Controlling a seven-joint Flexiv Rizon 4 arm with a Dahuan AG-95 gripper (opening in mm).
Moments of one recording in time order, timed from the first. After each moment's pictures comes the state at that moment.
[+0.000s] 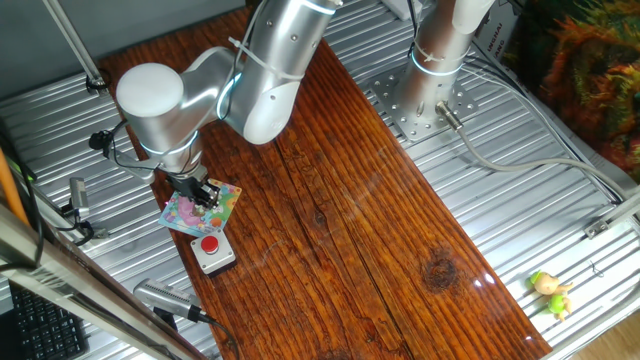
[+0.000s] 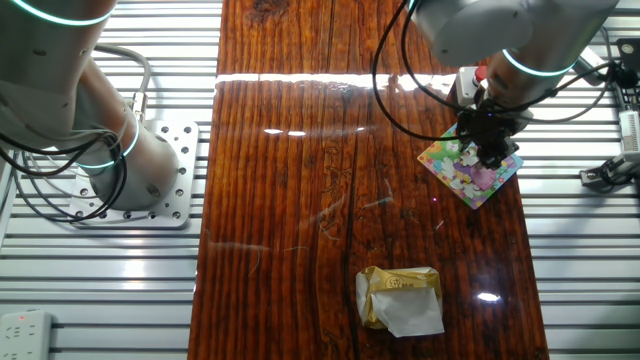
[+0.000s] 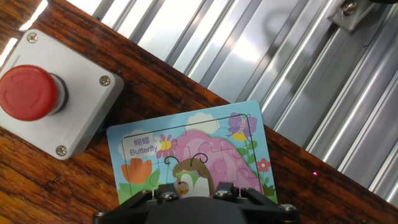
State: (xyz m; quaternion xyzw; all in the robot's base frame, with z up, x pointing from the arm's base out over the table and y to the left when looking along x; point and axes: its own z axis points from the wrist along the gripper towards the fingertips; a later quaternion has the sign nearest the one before) arm 0.649 0.028 0.017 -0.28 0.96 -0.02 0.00
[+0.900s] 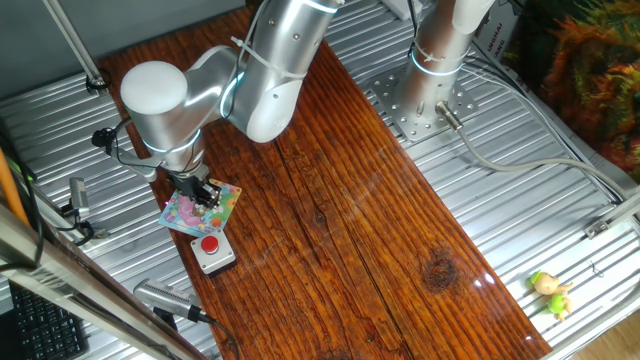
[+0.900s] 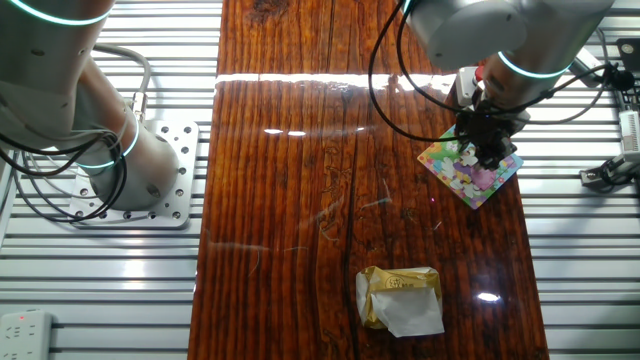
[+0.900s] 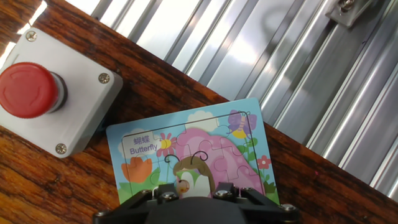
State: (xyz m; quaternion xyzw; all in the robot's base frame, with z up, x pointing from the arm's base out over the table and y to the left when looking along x) arm 0.647 0.028 0.017 -0.28 0.96 -0.02 0.01
